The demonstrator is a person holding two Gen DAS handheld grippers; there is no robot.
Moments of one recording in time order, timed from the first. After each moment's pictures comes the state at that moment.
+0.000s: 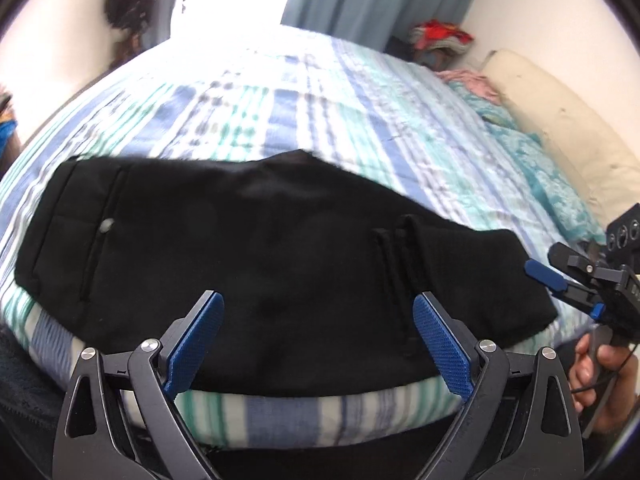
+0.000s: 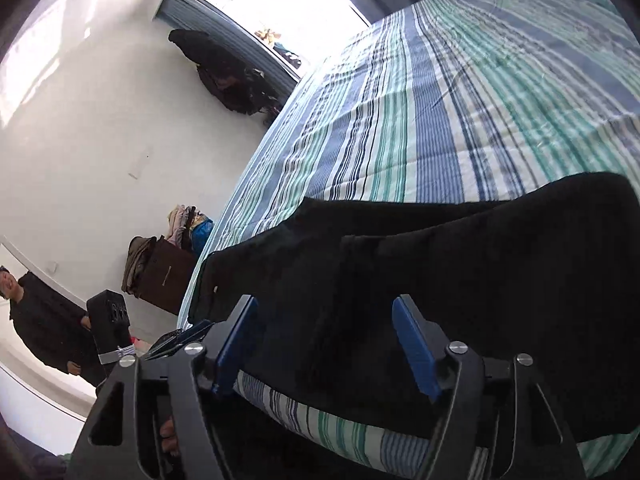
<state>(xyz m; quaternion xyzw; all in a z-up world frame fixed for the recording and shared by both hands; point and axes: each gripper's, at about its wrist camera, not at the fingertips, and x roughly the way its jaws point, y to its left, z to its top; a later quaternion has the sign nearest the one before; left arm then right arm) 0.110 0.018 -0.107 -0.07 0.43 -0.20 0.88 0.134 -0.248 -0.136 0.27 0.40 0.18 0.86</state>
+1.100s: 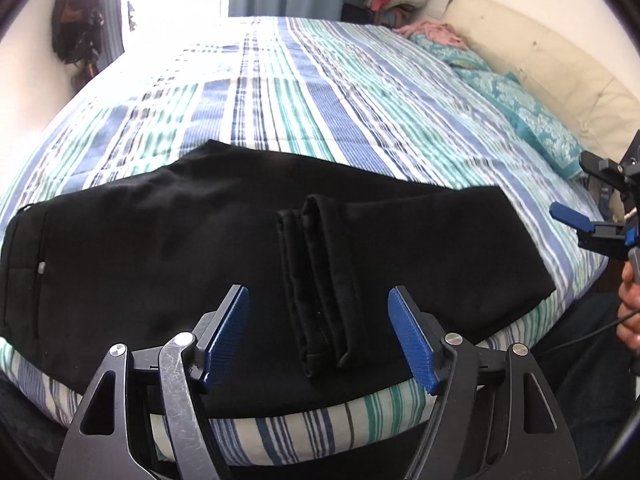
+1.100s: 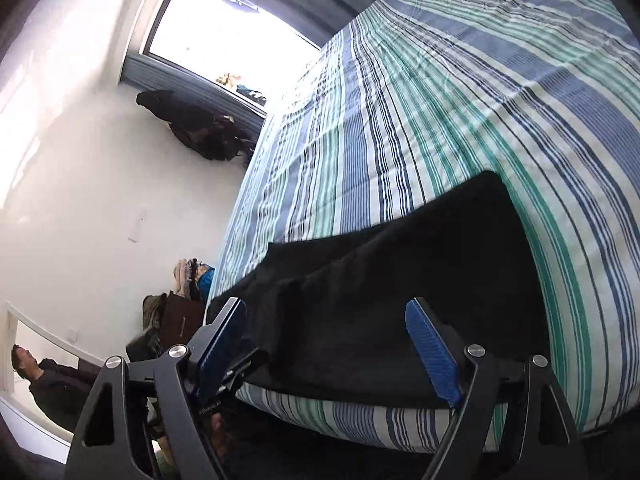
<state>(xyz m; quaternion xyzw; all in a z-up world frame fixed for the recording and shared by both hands) 0.121 -0.051 -0.114 0.01 0.46 -0.21 0.87 0.110 -0.367 -0.128 0.39 0.40 0.14 0.82</state>
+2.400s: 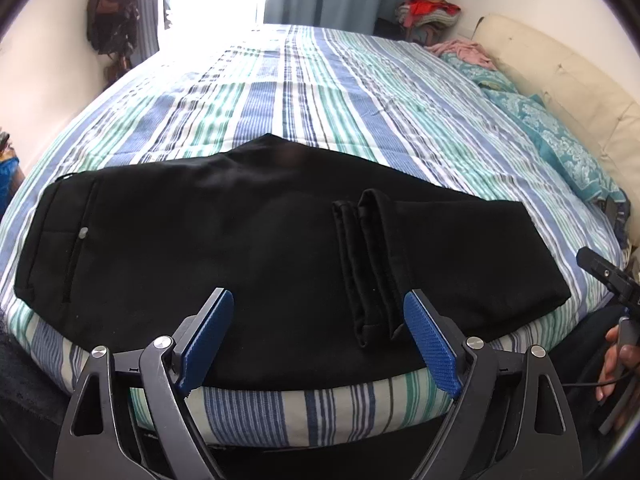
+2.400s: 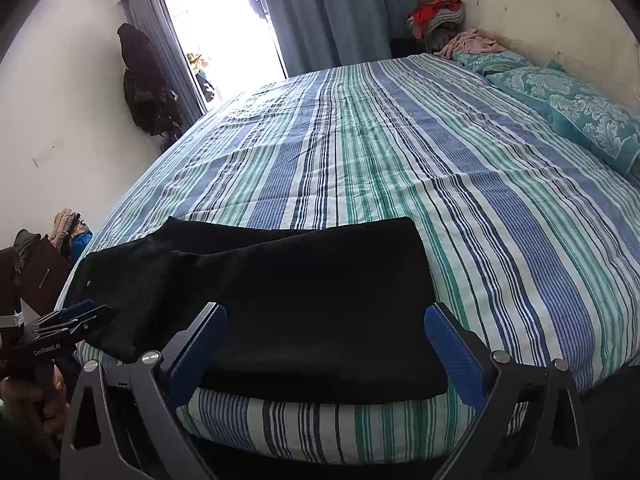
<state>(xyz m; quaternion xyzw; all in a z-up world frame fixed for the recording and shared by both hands) 0.107 -0.017 -0.121 0.00 0.45 -0.15 0.88 0.055 -0.311 -0.125 0.13 0.38 -0.02 0.91</state>
